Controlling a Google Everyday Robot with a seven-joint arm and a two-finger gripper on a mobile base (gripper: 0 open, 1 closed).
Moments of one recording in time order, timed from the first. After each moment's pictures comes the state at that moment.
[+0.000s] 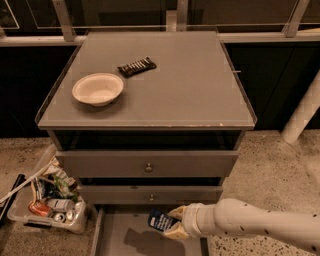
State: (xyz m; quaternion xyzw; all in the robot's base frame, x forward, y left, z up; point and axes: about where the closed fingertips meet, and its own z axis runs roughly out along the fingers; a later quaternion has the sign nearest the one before) arm 0.427 -0.062 0.476 -0.53 0.77 0.17 0.31
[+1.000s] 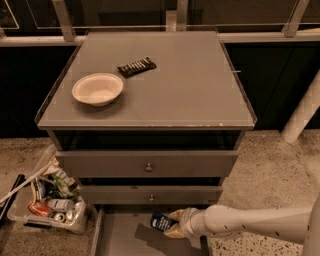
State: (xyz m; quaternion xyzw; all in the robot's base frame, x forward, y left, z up) arm 0.468 -0.069 0.358 -0.54 0.77 0.15 0.31
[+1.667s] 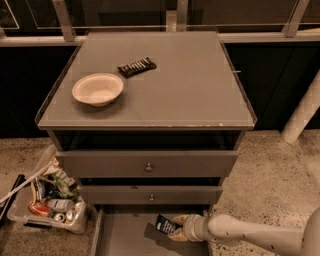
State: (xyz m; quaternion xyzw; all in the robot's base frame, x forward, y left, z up) arm 0.481 -0.087 0.274 -0.53 0.76 0.17 0.33
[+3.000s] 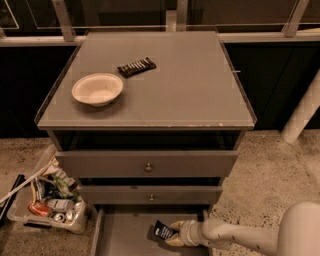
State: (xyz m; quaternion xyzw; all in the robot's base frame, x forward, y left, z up) arm 0.480 -0.080 0.202 -0.51 0.78 0.18 0.31
